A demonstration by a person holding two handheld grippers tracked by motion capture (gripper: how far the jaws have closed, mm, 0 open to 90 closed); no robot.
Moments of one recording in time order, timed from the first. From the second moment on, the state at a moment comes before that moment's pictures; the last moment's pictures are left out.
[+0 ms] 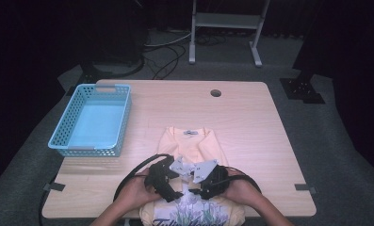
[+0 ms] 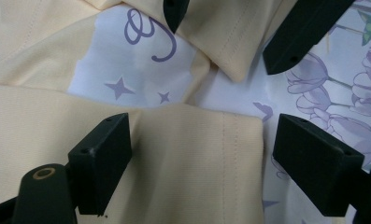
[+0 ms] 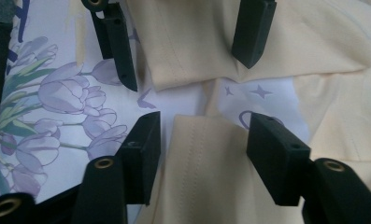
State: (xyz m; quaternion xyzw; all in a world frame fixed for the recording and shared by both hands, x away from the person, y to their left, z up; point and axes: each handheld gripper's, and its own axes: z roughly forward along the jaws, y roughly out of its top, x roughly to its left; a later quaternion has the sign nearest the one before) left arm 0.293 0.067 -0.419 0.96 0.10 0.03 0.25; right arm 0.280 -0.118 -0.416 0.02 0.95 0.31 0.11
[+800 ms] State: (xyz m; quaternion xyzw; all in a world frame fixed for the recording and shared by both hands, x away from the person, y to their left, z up) left arm 0.293 0.071 -0.418 0.96 0.10 0.03 0.25; right arm 0.293 -0.135 -0.405 0.02 0.94 0.33 0.08
